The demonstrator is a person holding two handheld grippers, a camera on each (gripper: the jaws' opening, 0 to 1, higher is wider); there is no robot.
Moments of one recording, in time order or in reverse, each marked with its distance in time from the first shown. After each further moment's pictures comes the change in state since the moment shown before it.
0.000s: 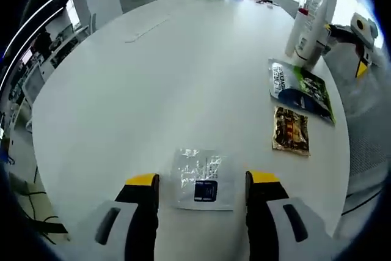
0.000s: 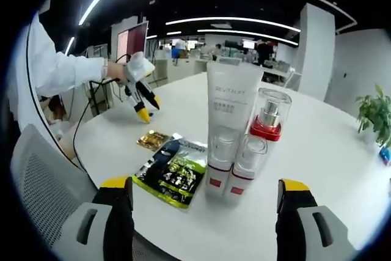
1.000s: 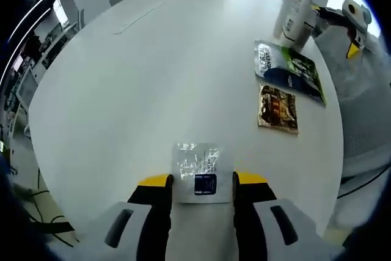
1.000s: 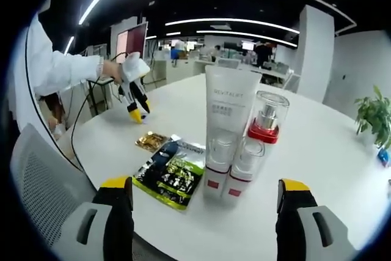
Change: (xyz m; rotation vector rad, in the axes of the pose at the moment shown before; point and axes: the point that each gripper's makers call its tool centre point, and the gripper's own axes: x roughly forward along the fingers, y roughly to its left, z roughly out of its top) left arm -0.010 -0.009 -0.022 0.058 0.100 -0.033; right arm -0.001 -0.001 0.004 -0.011 -0.017 -0.014
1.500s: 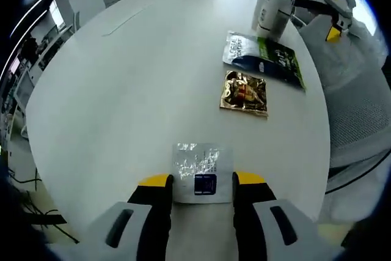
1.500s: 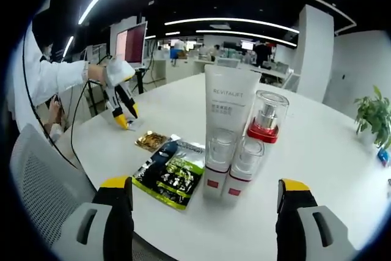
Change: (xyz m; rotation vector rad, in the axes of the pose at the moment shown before) left arm -0.018 -0.061 -0.017 0.031 -0.013 -0.048; right arm 0.000 0.001 0.000 -0.002 0.003 0.001
